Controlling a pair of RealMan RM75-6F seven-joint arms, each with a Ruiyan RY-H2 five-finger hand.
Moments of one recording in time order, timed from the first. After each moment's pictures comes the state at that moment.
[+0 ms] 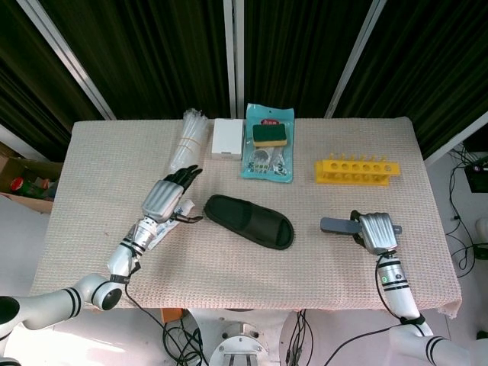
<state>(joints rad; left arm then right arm) -0.70 -1.62 -0.16 -1.27 1.34 1.05 0.02 0.37 -1.68 0.08 -1.00 -1.43 1.26 -0.08</state>
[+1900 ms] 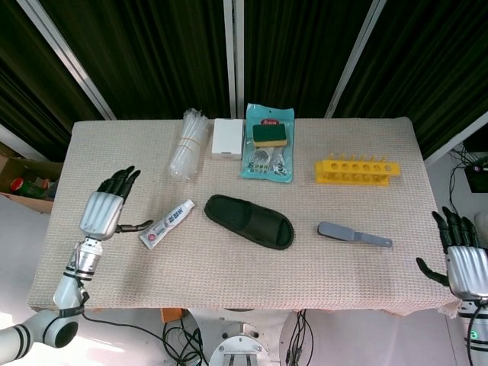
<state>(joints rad) -0.42 -1.39 -0.05 -1.46 1.39 1.38 0.16 0.06 -1.19 0.00 -1.45 -1.49 1.60 0.11</state>
